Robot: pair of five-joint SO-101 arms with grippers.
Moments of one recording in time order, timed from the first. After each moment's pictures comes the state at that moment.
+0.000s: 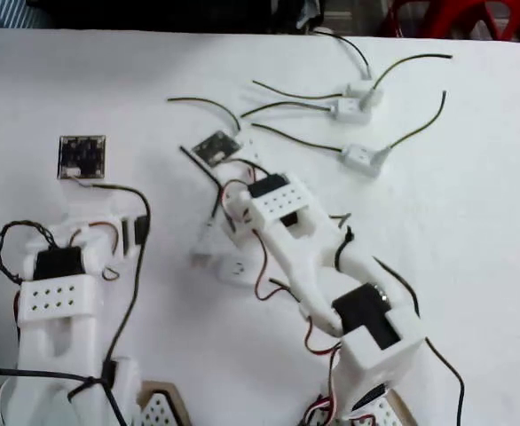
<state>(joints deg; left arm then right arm) -14.2 -45.4 59.6 50.7 -5.8 -31.4 12.7 18.1 55.6 13.9</state>
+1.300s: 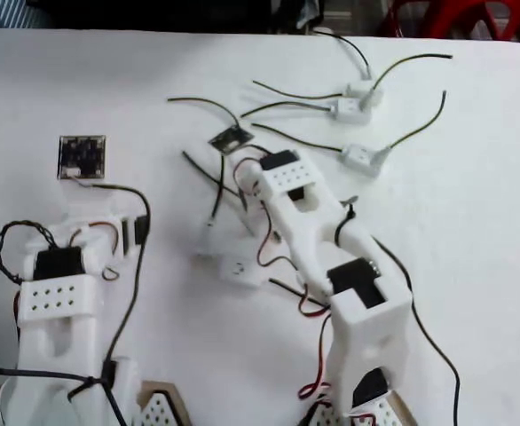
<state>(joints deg) -14.2 -45.4 59.6 50.7 -5.8 -25.8 22.5 4.9 66.2 19.4</state>
